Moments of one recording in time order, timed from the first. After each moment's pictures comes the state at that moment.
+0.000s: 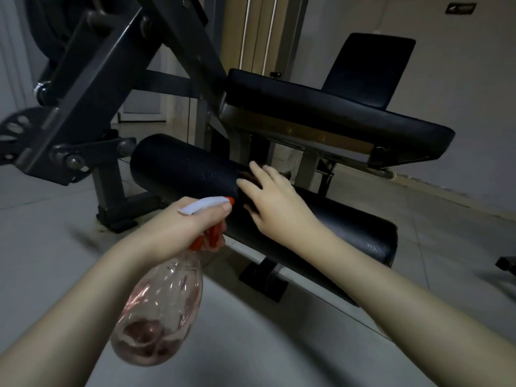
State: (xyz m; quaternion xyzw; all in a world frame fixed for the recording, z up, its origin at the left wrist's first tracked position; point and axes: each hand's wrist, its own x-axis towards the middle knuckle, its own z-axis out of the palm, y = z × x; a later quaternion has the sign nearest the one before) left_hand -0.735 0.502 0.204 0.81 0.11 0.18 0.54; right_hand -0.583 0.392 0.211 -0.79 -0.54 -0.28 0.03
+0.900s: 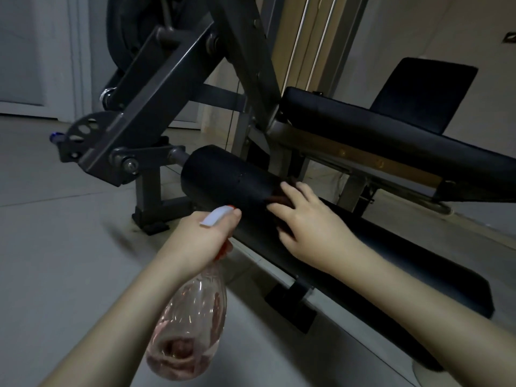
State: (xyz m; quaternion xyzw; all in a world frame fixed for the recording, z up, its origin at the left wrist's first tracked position) left_hand -0.732 0.565 0.163 0.76 0.24 0.29 0.53; right_hand -0.592 0.432 0.216 -0.79 -0.57 -0.23 -0.04
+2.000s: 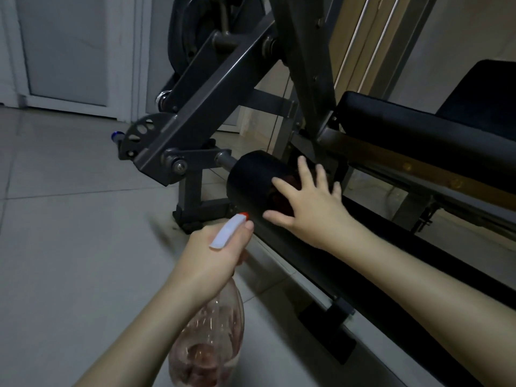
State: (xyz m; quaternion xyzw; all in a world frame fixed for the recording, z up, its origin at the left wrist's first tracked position) left_hand -0.755 0.586 0.144 0.69 0.29 0.39 0.54; right_hand -0.586 0.538 0.214 -0.83 -0.53 -0.18 -0.04
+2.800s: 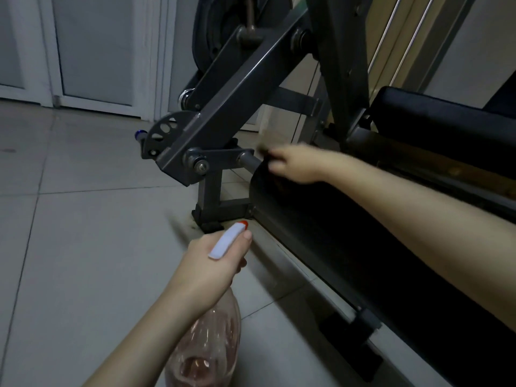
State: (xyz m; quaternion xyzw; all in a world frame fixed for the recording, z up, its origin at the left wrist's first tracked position) left_hand -0.766 0.614 0.123 0.66 0.33 0.39 0.54; right_hand -0.575 0.647 0.264 -0.78 -0.62 -0.07 -0.01
